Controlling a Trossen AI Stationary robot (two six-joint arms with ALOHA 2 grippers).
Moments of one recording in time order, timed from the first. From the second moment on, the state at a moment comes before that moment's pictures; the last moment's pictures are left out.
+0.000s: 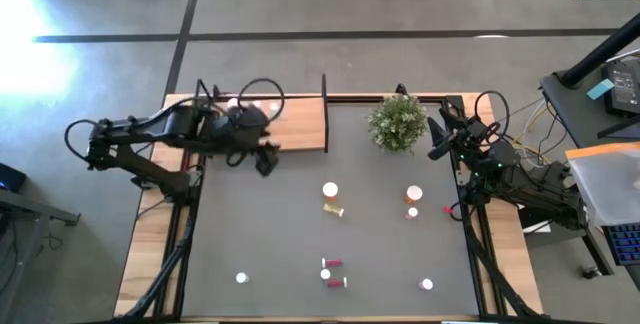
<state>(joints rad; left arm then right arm) -0.07 1.29 1.60 -1.17 -0.38 -0.60 -0.37 0.05 0.11 0.15 0.47 0.08</state>
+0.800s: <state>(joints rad) -0.28 1.38 1.20 -0.14 -0.34 -0.49 -0.37 0.05 0.11 0.15 0.47 0.08</state>
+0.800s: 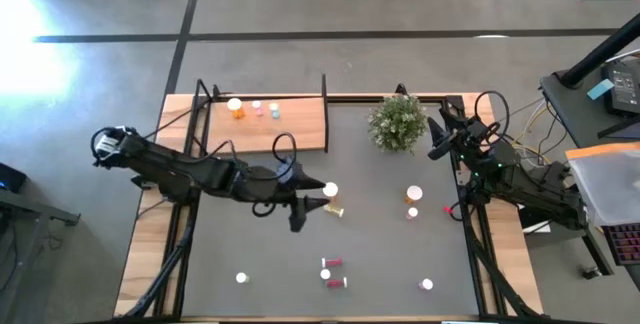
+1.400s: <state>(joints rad) -0.23 1.68 1.20 0.00 -0.60 -0.15 -0.37 0.05 0.11 0.15 0.47 0.08</state>
